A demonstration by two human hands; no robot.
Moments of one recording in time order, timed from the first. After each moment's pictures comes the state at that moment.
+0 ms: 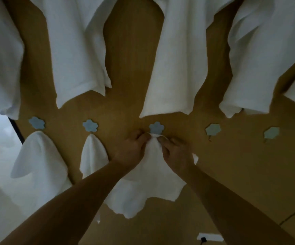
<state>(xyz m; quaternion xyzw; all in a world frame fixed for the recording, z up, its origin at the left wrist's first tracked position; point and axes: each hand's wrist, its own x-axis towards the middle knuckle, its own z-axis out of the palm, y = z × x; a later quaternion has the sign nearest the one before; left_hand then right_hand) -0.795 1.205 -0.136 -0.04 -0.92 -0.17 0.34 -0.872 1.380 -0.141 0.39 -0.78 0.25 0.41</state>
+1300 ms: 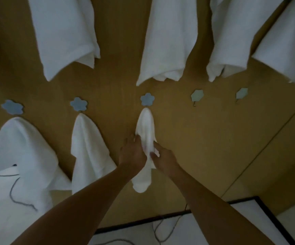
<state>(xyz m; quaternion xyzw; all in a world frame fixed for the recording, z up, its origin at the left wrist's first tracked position) -0.745 1.244 -0.209 0.07 -0.97 -0.17 0.16 -0.771 1.385 -0.222 0.17 -0.91 0.39 -0.01</state>
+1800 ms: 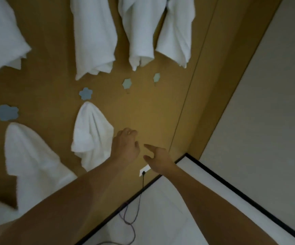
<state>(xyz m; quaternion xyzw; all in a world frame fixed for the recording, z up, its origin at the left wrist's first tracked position) -0.676 1.333 -0.169 -0.23 -0.93 -0.26 0.14 -0.614 1.482 -0.190 -0.07 -0.94 0.33 0.01</state>
